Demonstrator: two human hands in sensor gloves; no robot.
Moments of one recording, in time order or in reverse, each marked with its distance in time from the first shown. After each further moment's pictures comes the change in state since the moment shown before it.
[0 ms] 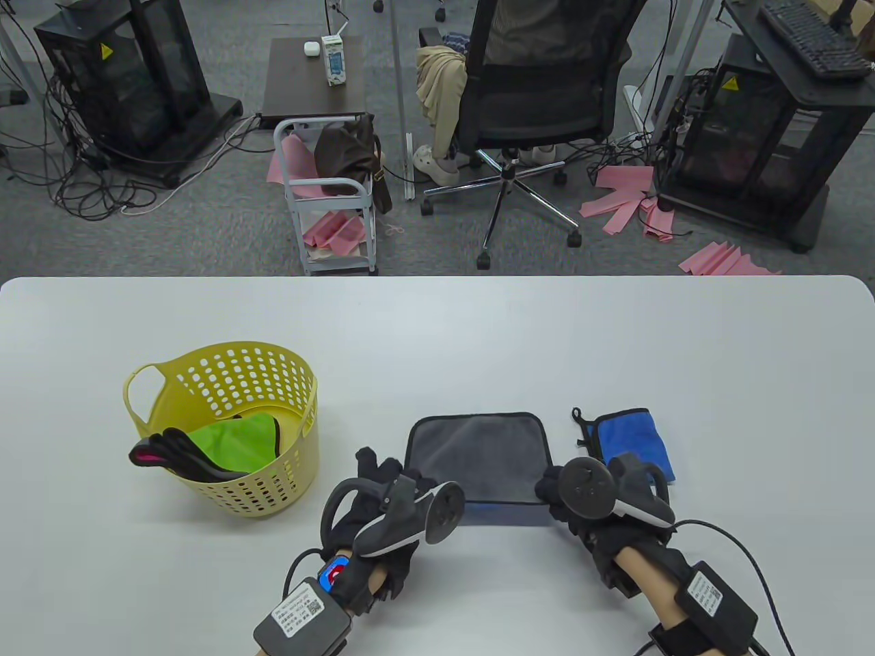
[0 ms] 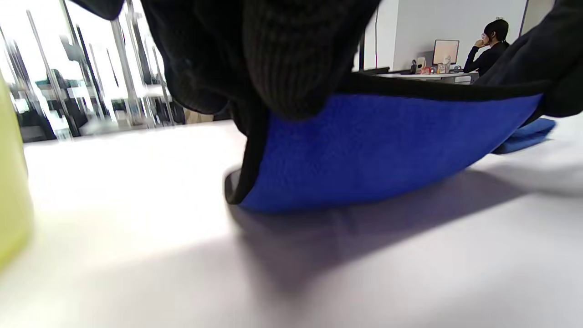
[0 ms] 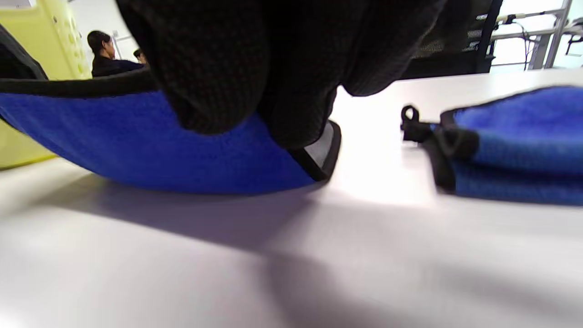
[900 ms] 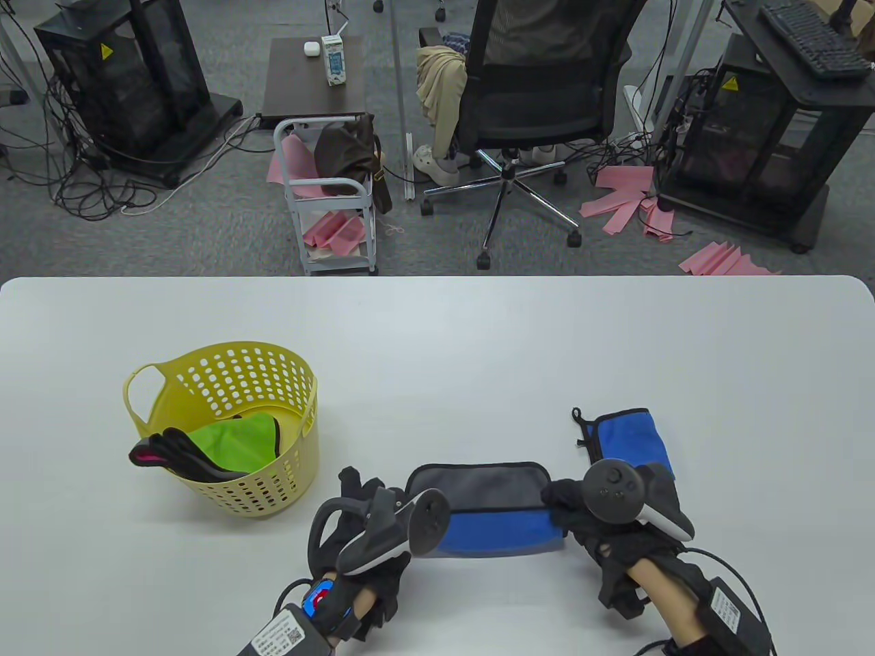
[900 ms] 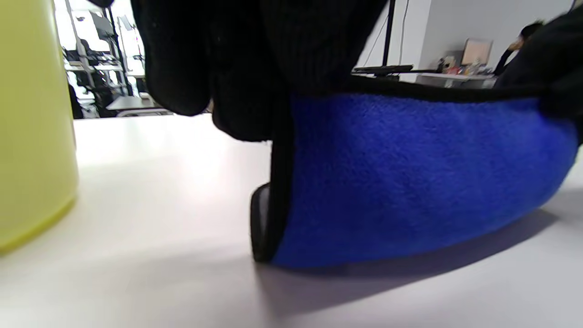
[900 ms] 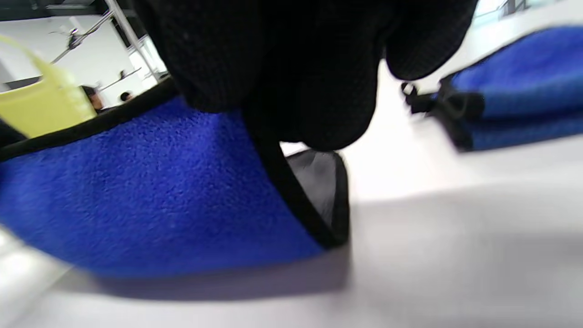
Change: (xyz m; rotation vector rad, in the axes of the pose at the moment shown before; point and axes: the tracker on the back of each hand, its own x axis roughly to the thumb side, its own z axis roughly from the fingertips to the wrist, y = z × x) left_hand 0.007 0.018 0.008 -0.004 0.133 -0.064; right_hand -0.010 -0.013 0.005 -0.087 0.106 -0.203
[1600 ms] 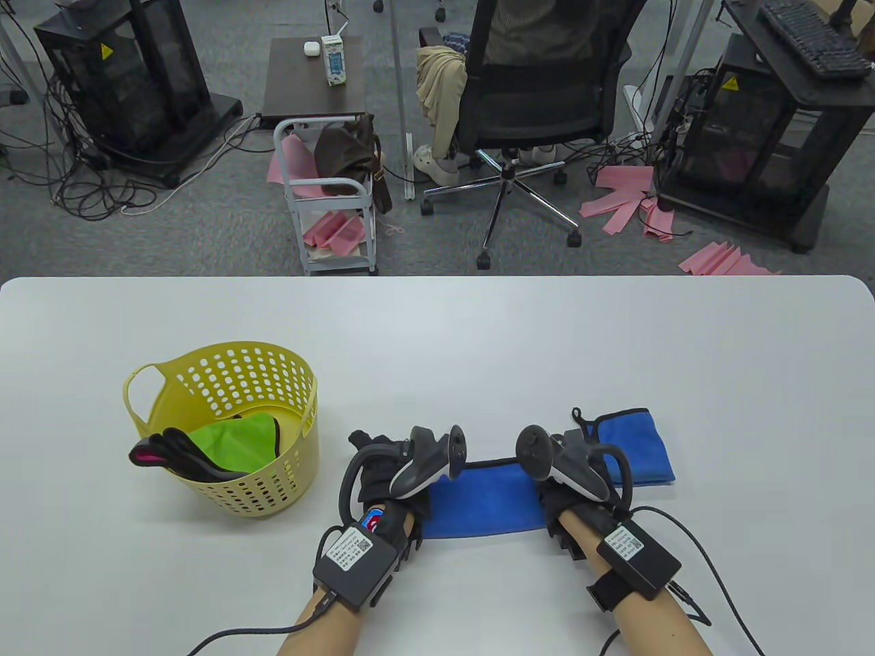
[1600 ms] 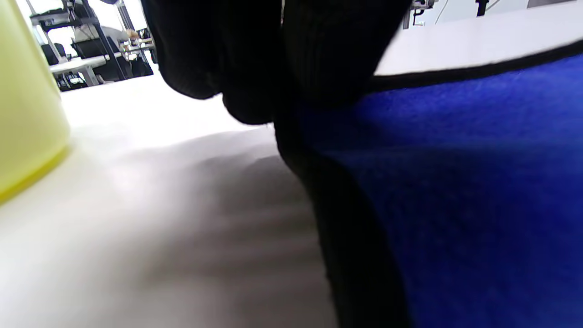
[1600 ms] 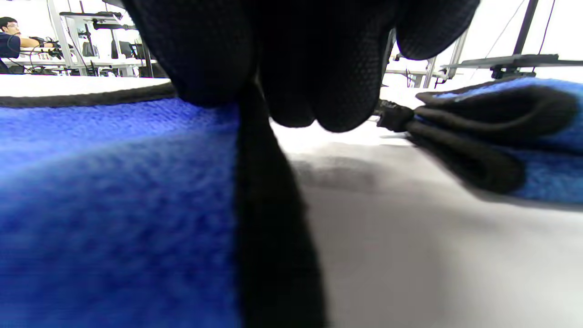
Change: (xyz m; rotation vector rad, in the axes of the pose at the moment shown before) left_hand -0.006 -0.045 -0.093 -0.155 0.186 -0.014; right_hand 0.011 0.040 -0.071 -0.016 0.201 0.325
